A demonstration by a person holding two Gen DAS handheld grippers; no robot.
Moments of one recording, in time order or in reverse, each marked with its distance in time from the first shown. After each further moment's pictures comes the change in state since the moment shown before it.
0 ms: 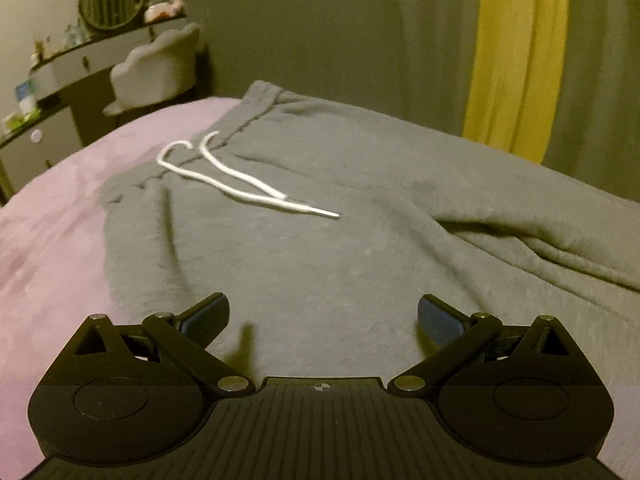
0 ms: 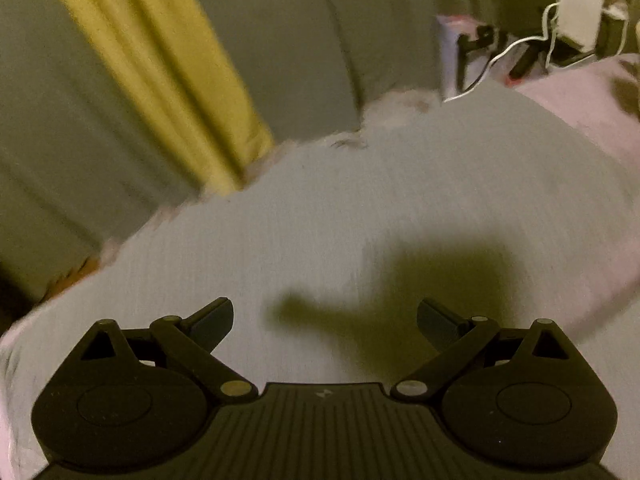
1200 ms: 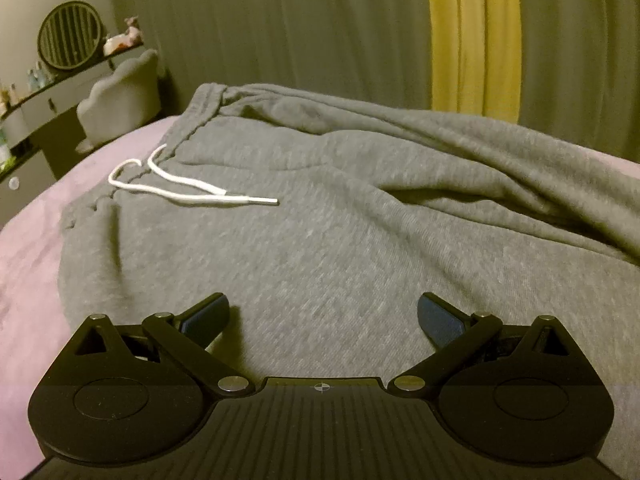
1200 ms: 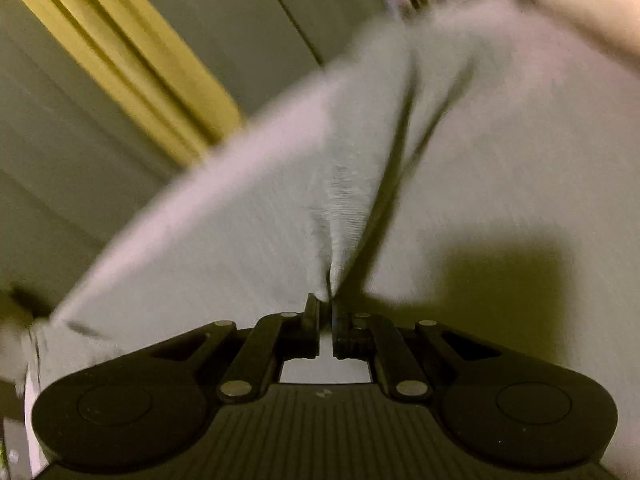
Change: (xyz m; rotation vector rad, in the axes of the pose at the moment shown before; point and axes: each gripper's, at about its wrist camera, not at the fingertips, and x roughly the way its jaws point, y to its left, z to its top) left arm 0.015 -0.033 -0.021 0.155 -0.014 -0.010; right arm -0.083 -0.123 -0.159 0.147 0.019 0.112
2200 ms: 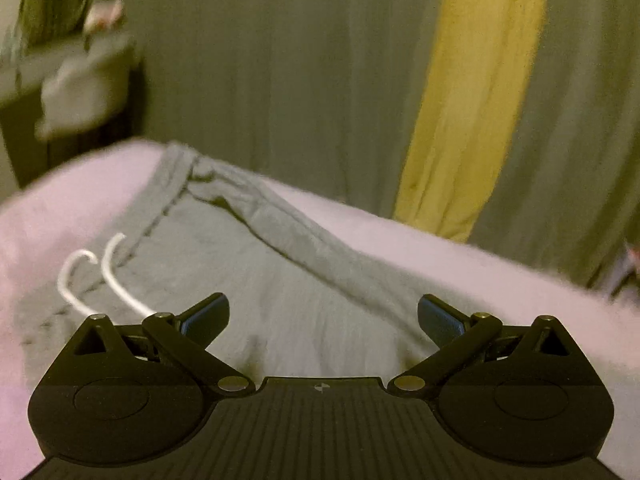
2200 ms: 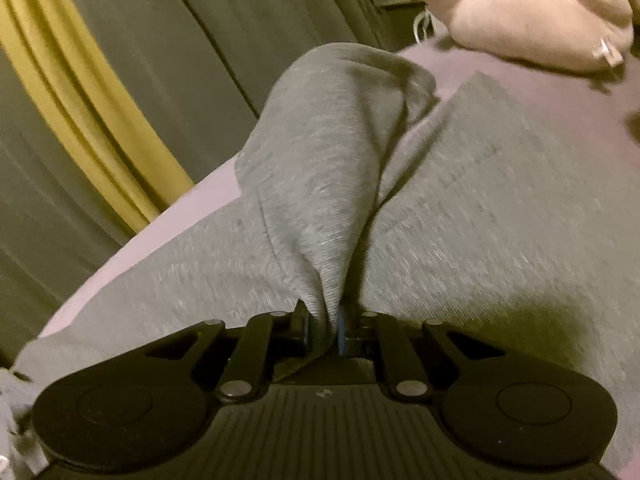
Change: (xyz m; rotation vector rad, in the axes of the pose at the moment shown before) left arm 0.049 0.051 0.159 -0.211 0.032 -0.203; right arm 0.015 -0.060 -0.004 0.014 -0.331 -0.079
